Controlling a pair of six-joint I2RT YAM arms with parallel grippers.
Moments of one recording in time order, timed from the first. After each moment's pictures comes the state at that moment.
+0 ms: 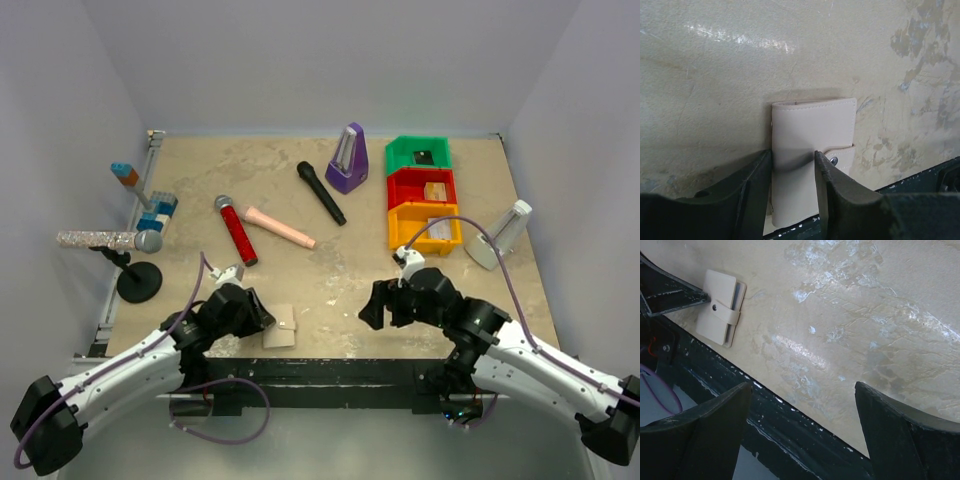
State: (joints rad) left arm -0.77 0.65 0.22 -0.40 -0.09 -1.03; right arm 0.88 0.64 0.50 -0.53 0.01 0.65
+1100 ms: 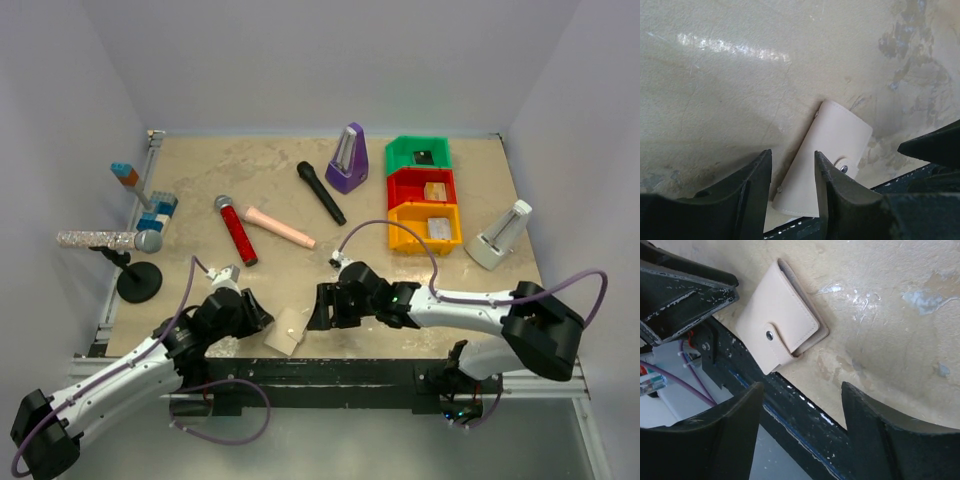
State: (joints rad) left arm -0.79 0.53 0.21 -0.44 -0.12 -1.04; right arm 1.04 1.34 0.61 -0.05 -0.16 0.91
